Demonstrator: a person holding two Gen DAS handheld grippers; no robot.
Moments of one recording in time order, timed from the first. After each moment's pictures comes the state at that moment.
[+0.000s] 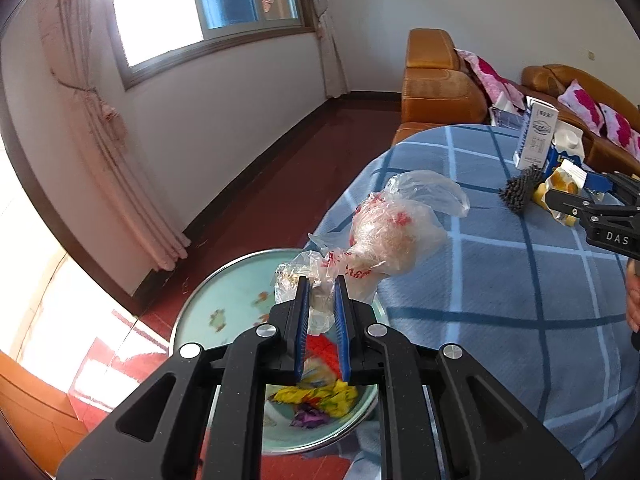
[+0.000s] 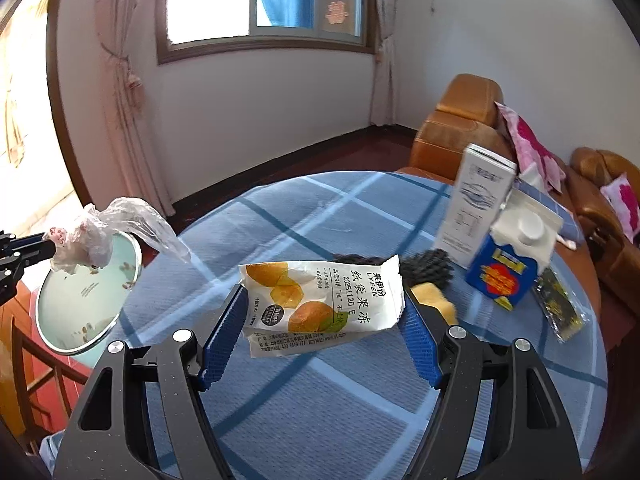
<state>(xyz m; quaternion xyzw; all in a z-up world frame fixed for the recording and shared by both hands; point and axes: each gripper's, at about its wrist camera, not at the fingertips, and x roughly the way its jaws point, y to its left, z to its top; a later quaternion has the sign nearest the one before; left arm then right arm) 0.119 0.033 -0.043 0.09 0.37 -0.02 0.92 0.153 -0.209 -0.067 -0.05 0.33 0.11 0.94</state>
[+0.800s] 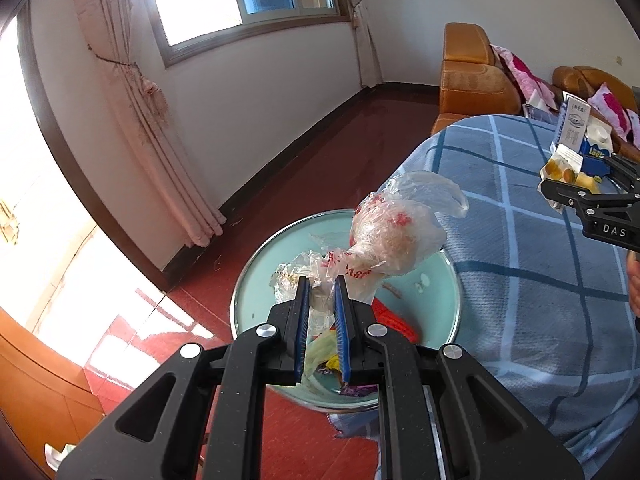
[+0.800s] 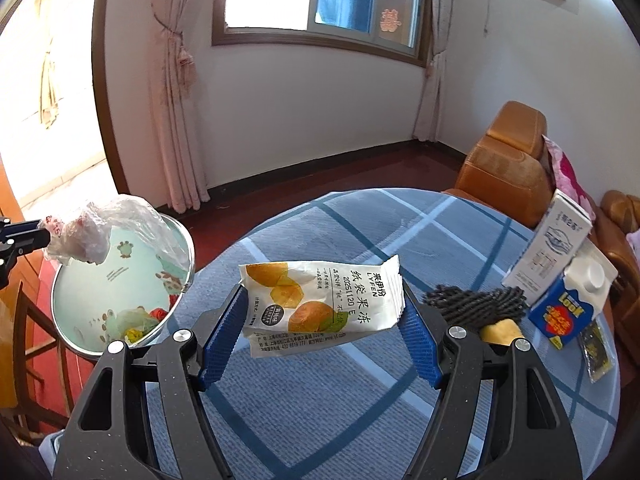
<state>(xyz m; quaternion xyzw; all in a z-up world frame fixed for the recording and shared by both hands) 0.093 0.084 -0.052 0.08 0.38 0.03 0.92 0.160 -0.133 -0.078 -0.10 0.31 0.18 0.93</state>
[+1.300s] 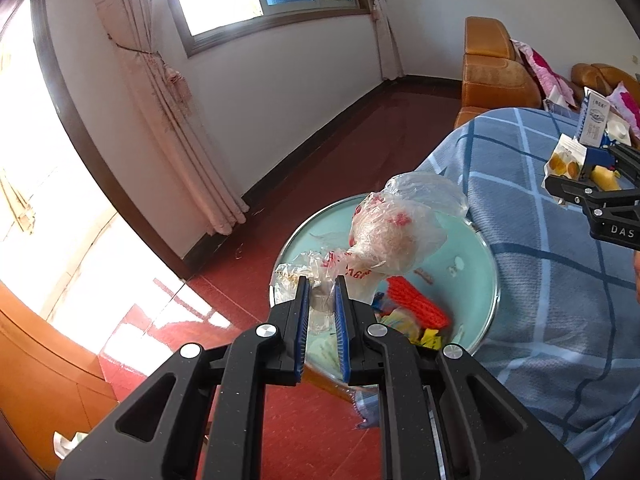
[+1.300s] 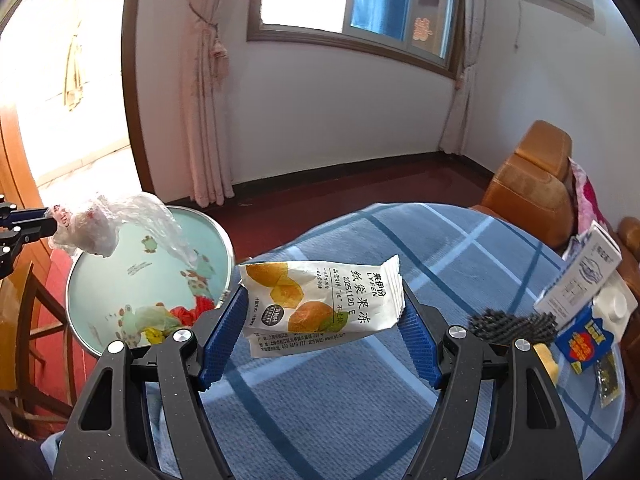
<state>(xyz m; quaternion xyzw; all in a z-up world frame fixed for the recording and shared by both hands) 0.083 0.110 -0.057 0.09 0.39 0.07 0.91 0.157 -0.093 -0.082 -0.13 0.30 0.22 0.92</state>
